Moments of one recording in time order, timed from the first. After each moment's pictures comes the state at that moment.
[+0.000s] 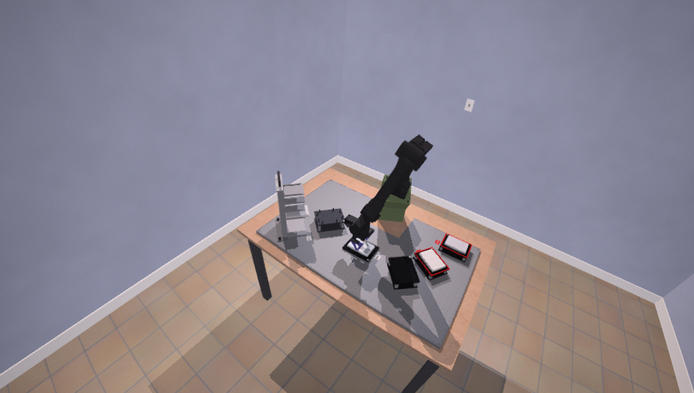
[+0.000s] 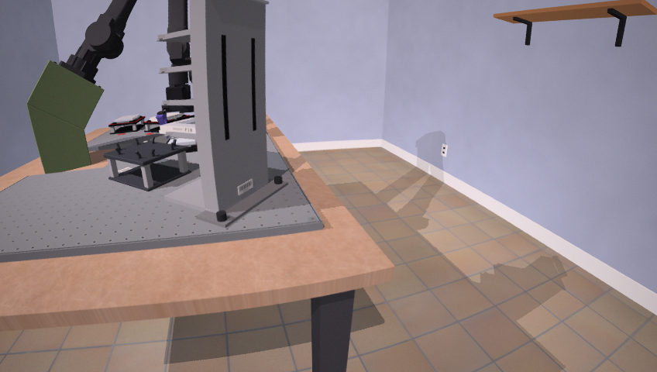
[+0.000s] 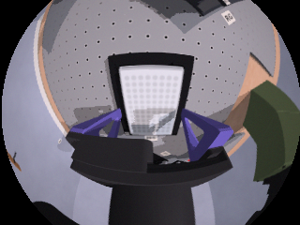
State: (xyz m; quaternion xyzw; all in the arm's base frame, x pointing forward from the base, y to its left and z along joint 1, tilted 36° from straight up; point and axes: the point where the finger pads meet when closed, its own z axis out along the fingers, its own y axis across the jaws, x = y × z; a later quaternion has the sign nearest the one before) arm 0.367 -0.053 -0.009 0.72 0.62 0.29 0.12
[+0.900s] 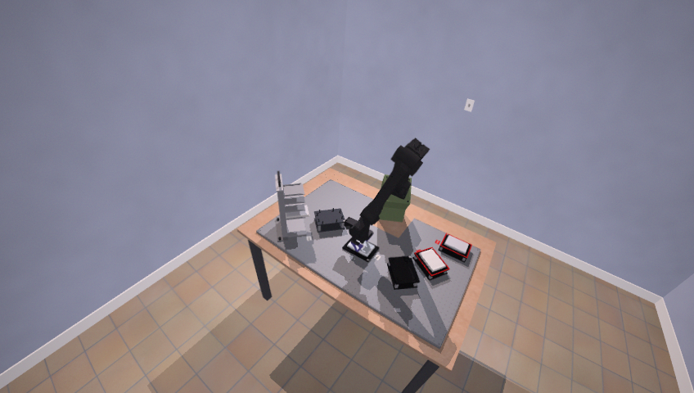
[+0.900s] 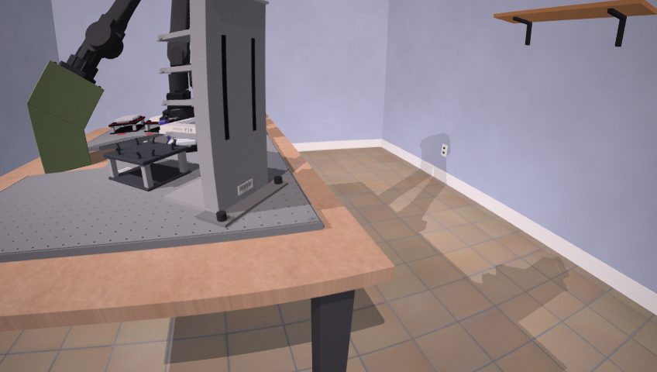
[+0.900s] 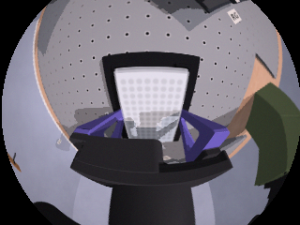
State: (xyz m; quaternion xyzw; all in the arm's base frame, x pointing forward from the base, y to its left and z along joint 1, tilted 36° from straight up) arm 0.376 -0.050 -0.022 0.72 0.62 0.29 0.11
